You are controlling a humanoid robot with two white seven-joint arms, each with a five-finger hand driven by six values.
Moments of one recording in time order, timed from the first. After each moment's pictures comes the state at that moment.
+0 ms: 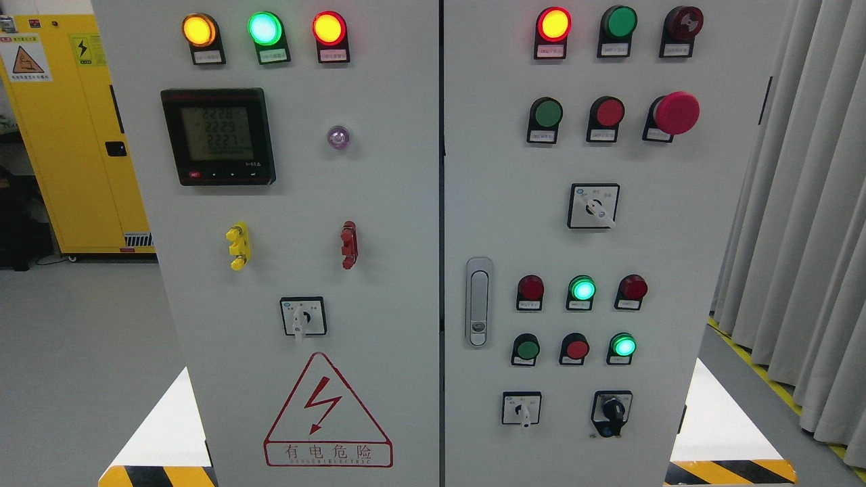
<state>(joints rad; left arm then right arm) 0.10 0.00 0.04 -1.88 0.05 0.07 0.20 0.10 0.12 -0.16 -0.19 0.12 0.01 -0.20</state>
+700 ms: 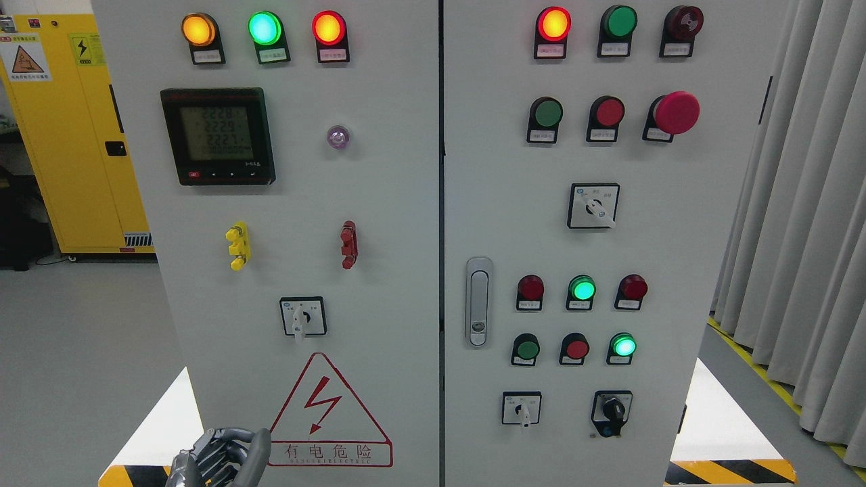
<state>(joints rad) -0.06 0.00 0.01 -1.95 0.01 0.25 0.24 0.10 0.12 -0.16 -0.19 0.12 0.01 -0.20</state>
